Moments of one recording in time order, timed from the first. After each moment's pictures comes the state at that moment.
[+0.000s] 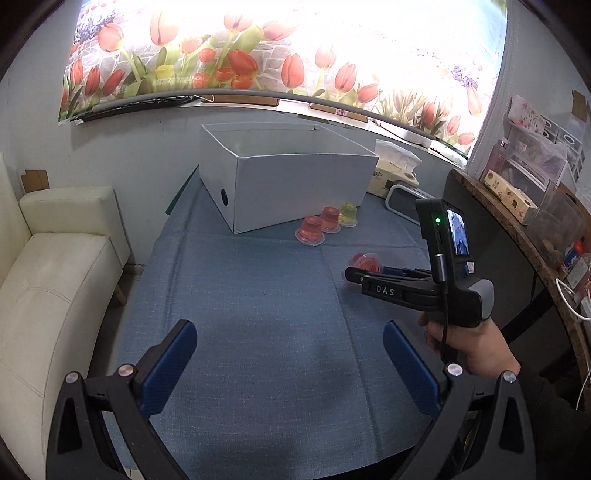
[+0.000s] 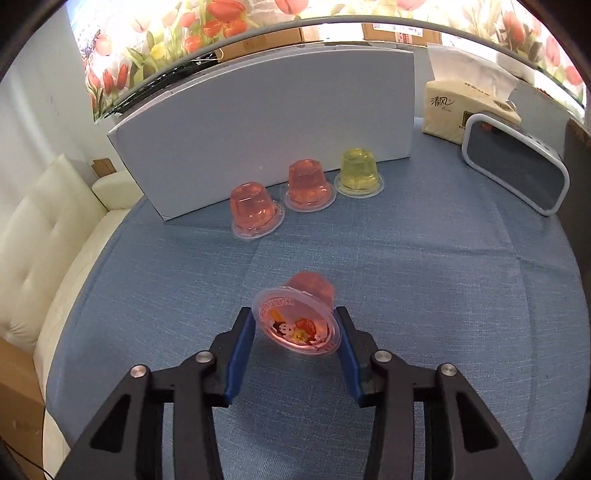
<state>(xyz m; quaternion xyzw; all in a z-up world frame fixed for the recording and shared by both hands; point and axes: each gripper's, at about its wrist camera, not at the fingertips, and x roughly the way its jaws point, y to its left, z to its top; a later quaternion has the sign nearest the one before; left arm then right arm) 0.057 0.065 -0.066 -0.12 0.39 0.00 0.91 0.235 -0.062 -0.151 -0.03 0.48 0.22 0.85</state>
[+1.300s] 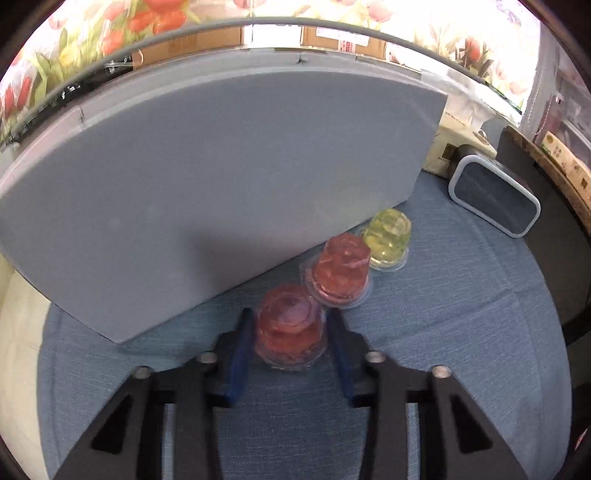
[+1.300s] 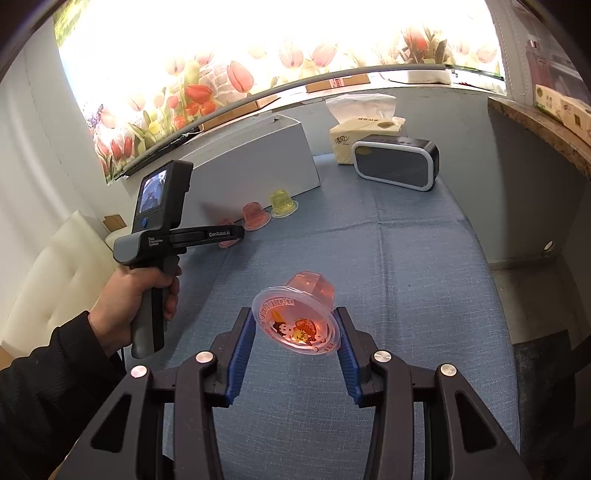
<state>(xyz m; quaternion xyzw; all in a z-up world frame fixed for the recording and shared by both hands) 0.294 0.018 -0.163 -0.05 0.47 0.03 0.88 0.135 -0.191 -0.079 0.06 0.41 0.20 0.89</state>
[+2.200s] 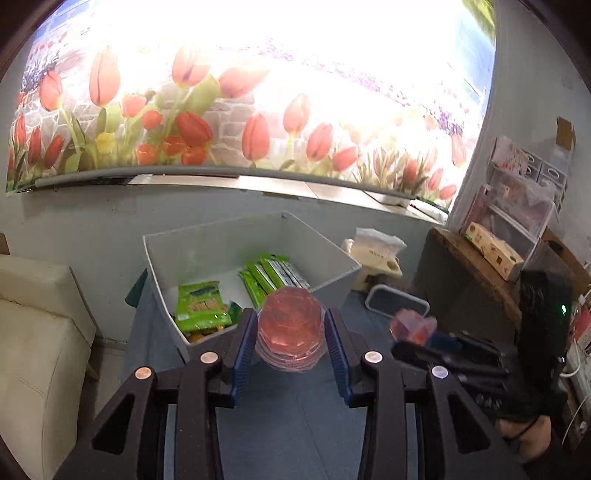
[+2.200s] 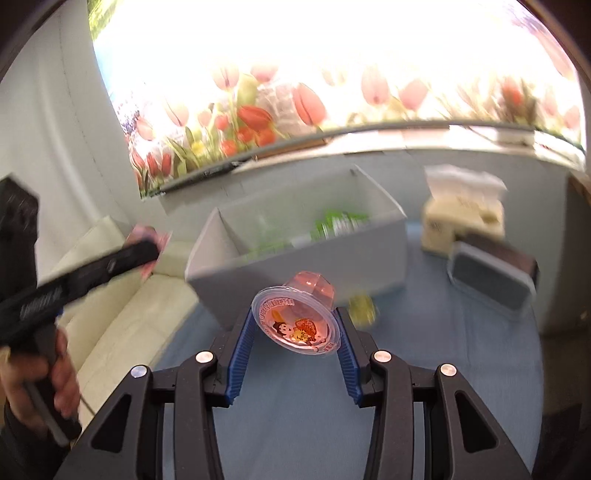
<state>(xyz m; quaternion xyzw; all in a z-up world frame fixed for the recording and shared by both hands) 0.210 0.092 0.021 -0.12 0.31 -0.06 0.94 0.256 -0.082 -0.016 0.03 0.36 0.29 0.88</state>
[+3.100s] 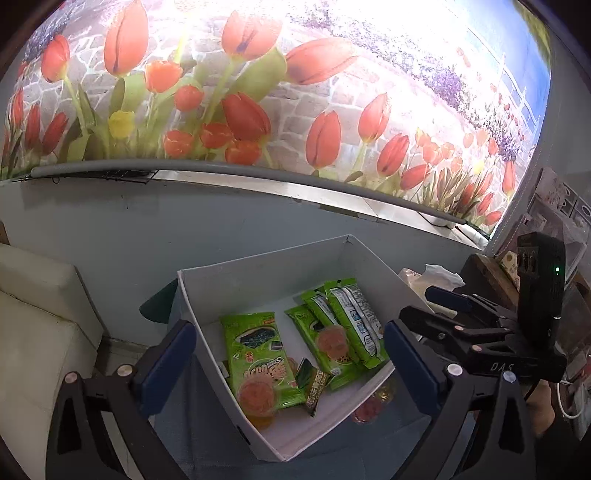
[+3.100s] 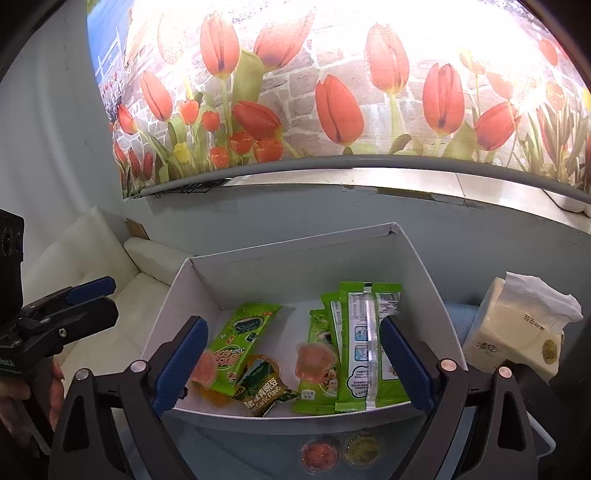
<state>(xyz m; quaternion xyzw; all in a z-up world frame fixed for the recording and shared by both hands) 0.316 0.179 -0.001 -0.15 0.35 -0.03 0.93 0.402 -0.004 -0.014 -0.01 0.37 0.31 0.88</state>
